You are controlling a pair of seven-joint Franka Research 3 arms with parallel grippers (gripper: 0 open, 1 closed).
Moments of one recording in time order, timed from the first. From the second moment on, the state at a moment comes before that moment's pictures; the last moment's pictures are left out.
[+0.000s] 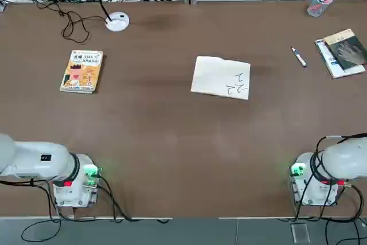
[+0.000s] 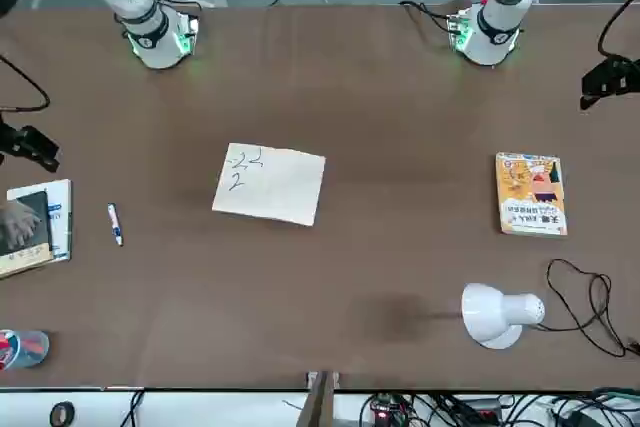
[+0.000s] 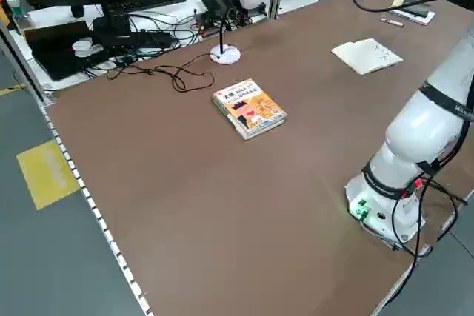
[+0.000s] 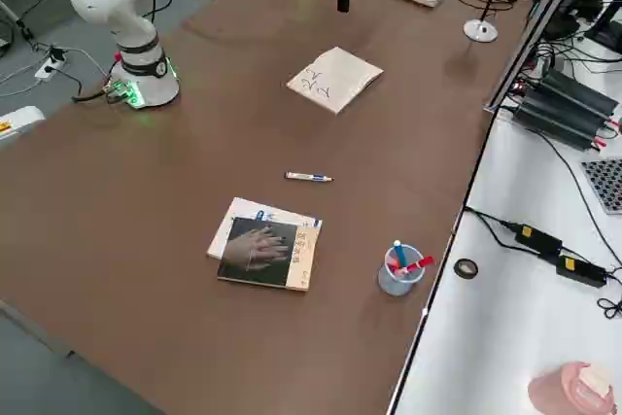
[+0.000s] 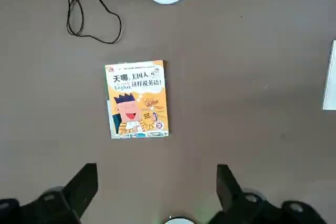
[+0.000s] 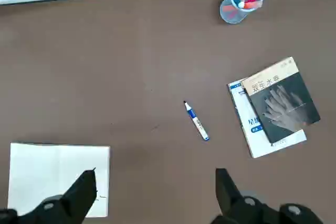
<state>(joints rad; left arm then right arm) -0.02 -0.02 -0.09 -1.49 0.01 1.45 0.05 0.13 0.08 -0.03 -1.48 -0.06 1.67 0.22</state>
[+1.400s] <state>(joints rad) -0.17 0.02 -0.18 -1.46 -0.03 1.45 -0.25 0.13 0.07 -0.02 -1.48 -0.06 1.67 0.22</state>
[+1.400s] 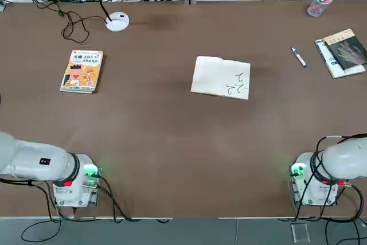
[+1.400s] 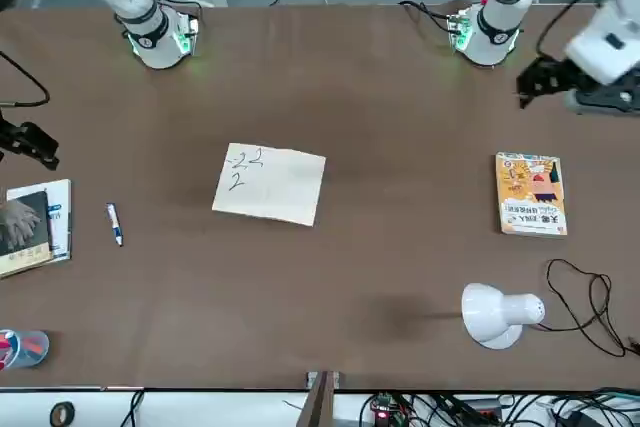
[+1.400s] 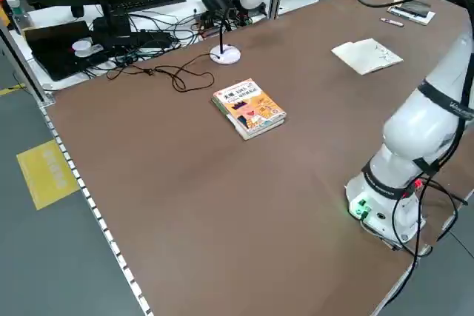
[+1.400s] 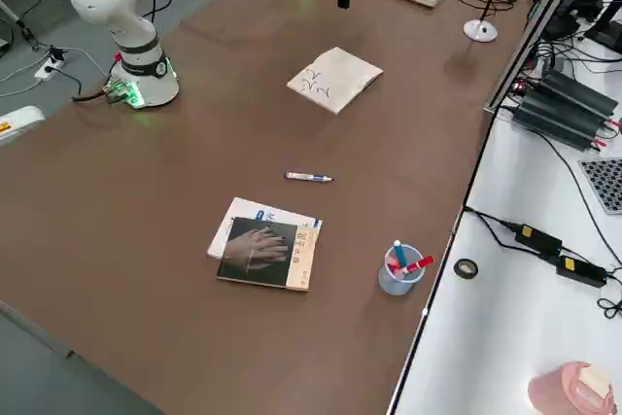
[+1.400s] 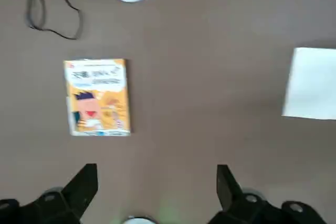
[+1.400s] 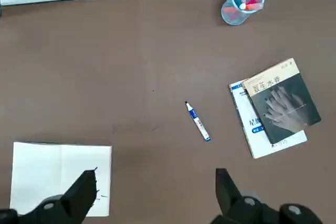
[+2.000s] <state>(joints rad) -0.40 0.08 -0.20 -1.45 -0.05 1.52 -0.57 0.13 0.07 -0.02 -1.48 -0.06 1.67 0.22</state>
